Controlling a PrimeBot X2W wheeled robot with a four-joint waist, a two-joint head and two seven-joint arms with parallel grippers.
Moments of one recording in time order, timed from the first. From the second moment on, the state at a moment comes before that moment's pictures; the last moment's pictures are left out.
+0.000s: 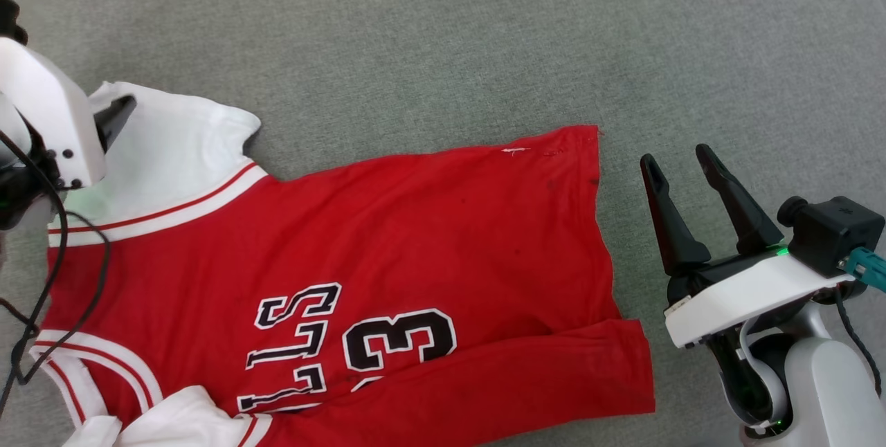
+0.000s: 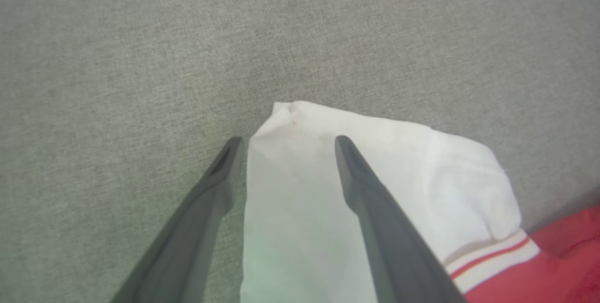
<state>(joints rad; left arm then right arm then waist) -0.81 0.74 -0.40 0.36 -0.87 0.04 0.65 -0.22 -0.07 0.09 -0.08 0.30 0.13 0.07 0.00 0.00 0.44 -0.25</state>
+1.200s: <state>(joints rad) -0.84 0.60 -0.43 0.40 -0.88 -0.01 0.52 -0.51 -0.22 0.10 0.34 0.54 0.13 0.48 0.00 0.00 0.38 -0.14</state>
